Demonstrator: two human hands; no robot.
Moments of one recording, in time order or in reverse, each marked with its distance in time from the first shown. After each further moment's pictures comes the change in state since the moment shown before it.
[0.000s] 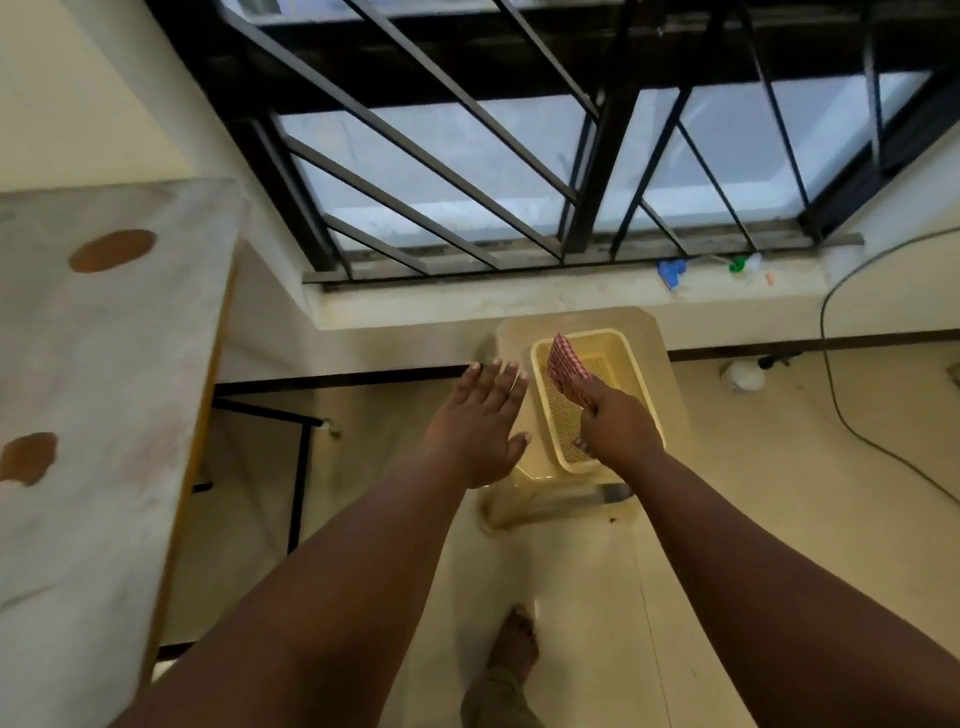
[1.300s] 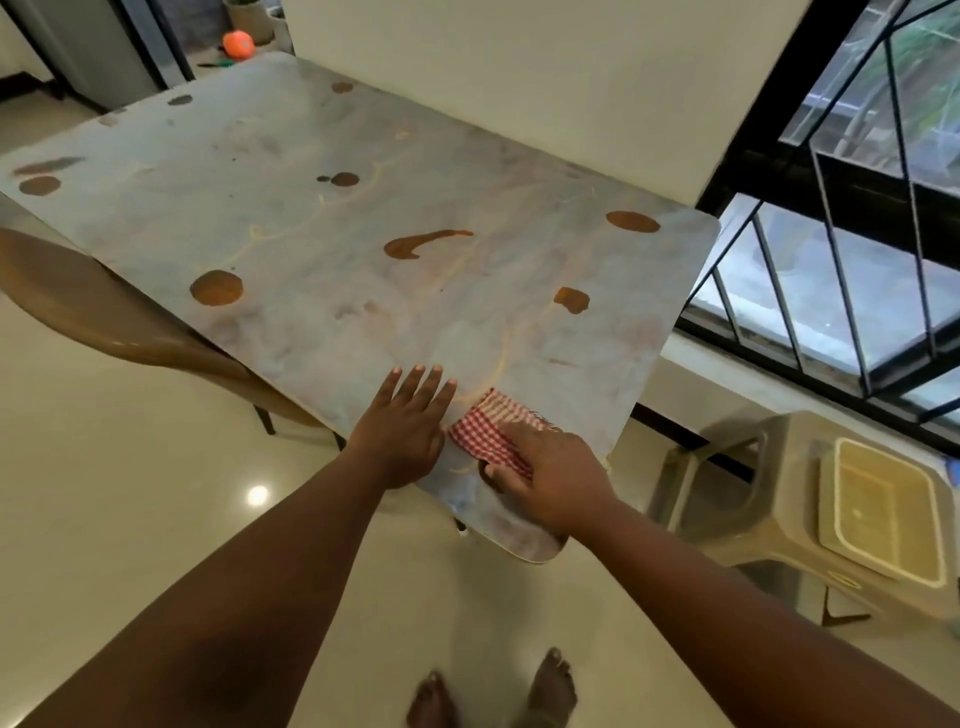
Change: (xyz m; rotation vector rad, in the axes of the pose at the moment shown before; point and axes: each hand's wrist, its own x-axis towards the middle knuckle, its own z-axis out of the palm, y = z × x) left_hand -0.549 -0.157 0.084 -0.048 0.164 -0.749; right_hand -0.316 -0.333 0.230 -0.443 -0.281 -0.995
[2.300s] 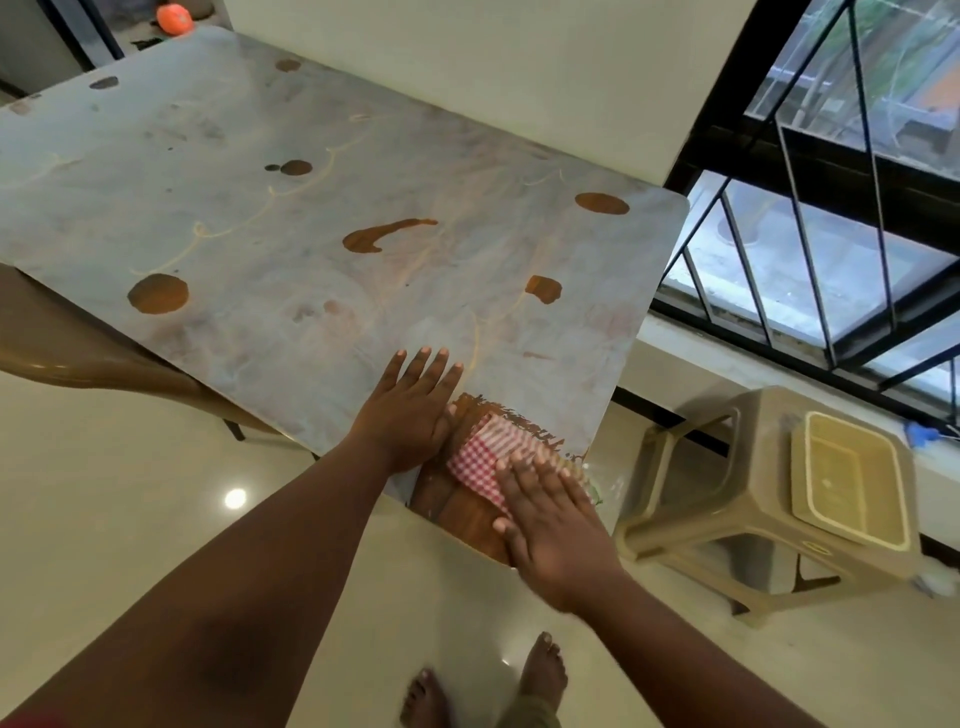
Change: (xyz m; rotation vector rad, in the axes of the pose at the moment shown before) left_hand 0.044 0.015 -0.001 -0.118 0.039 0.079; right_hand -0.061 0.007 0.031 -0.105 -0.188 0.117
